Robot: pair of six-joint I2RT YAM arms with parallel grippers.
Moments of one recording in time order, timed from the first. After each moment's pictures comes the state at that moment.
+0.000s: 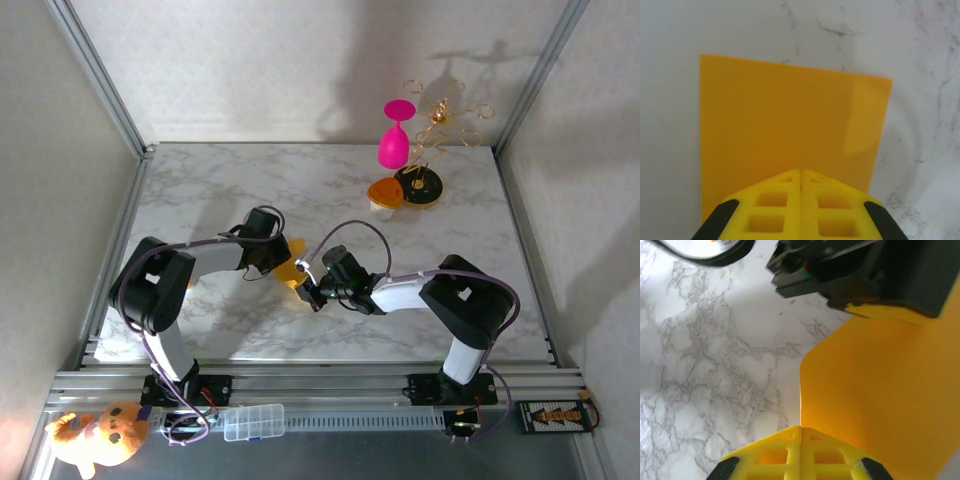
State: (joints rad) left arm -0.44 1.78 0.91 -0.14 0.17 -0.95; right arm 0.90 1.75 0.73 0.39 -0.32 0.11
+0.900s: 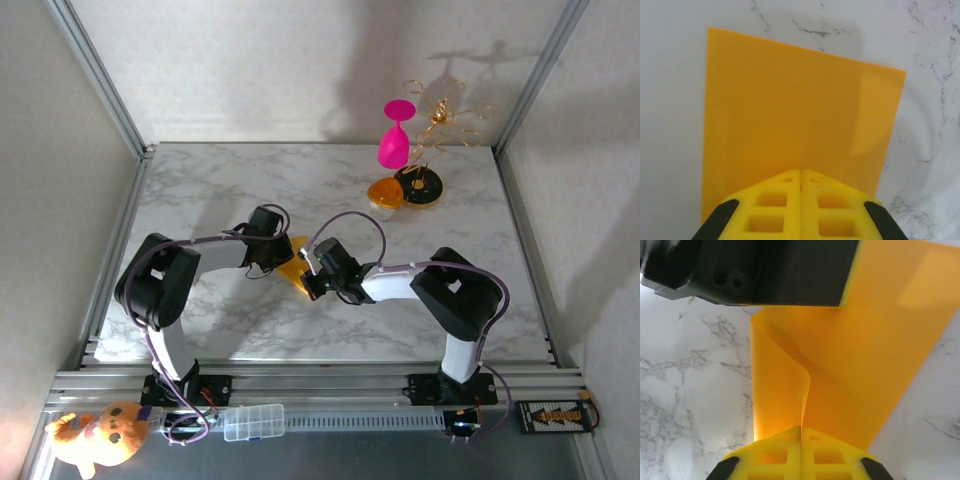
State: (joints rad) left arm -0.44 1.81 0.95 -0.15 0.17 -0.89; right arm 0.89 1.82 0.85 0.19 -0.12 0.19
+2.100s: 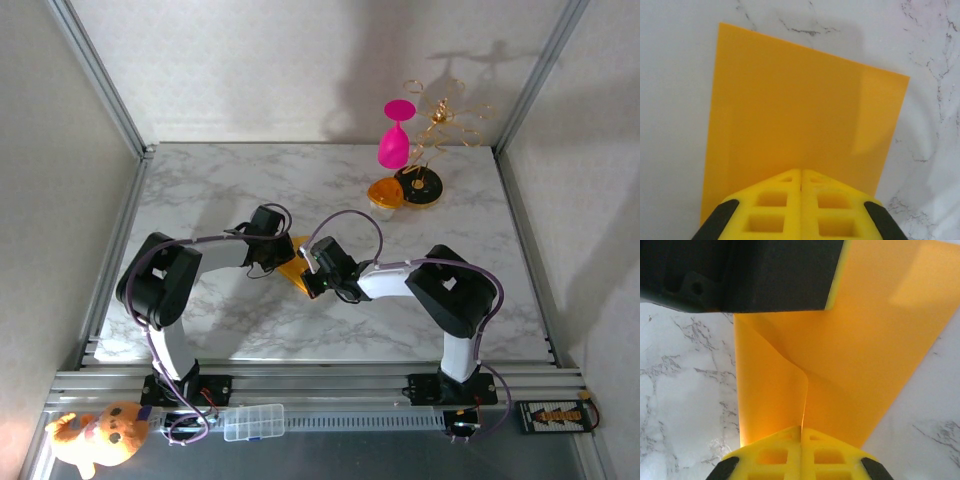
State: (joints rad) left arm -0.45 1.82 0.96 -0.16 0.17 -0.89; right arm 0.89 1.86 0.90 0.15 -0.08 0.21
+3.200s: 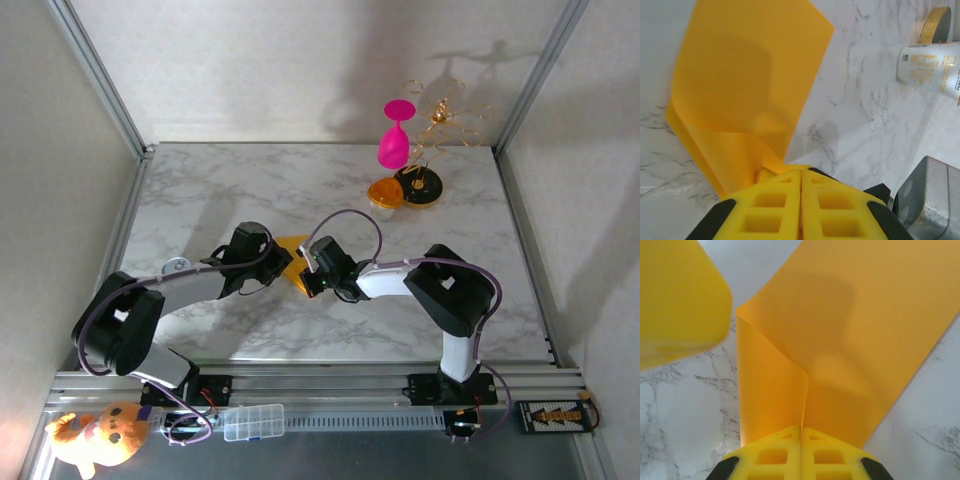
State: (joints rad) left arm -0.48 1.50 0.65 0.11 0.27 -1.26; right arm 0.89 1.87 0.91 0.16 -0.08 0.22
